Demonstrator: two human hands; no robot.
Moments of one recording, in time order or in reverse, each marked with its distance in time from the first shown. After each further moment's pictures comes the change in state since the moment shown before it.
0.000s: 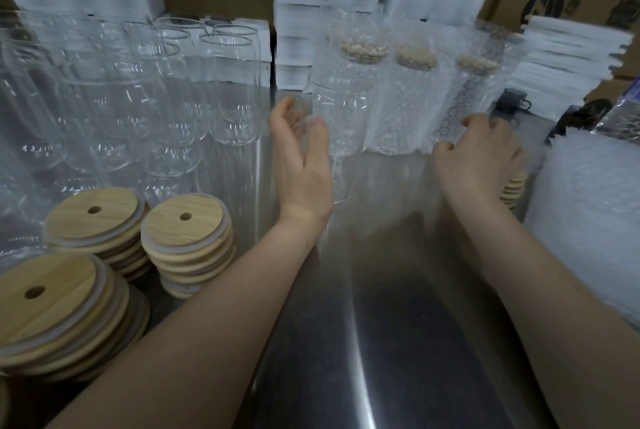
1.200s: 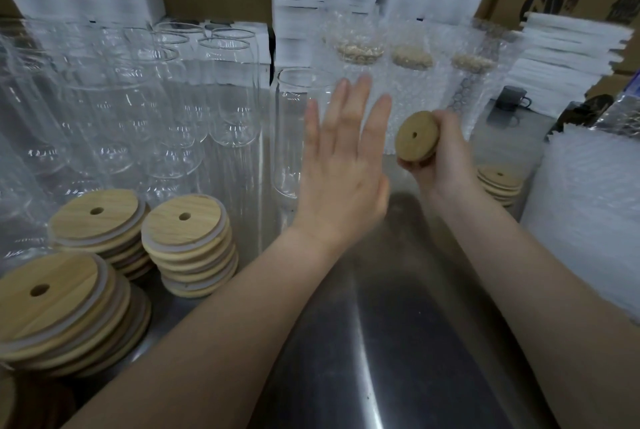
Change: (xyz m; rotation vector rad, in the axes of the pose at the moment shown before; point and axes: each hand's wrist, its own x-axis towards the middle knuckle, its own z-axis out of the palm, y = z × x) left_hand -0.023 0.023 0.010 0.898 -0.214 0.795; right_hand 0.001 -0.021 0.012 1.425 -0.458 0.459
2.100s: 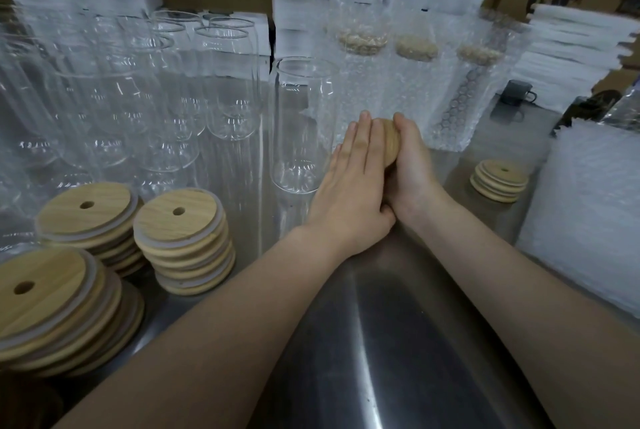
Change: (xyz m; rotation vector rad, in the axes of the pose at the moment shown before) left_hand -0.013 -0.006 0.024 -0.199 -0.638 -0.208; right_hand -0.028 0.027 0.029 0.004 -0.236 0.189
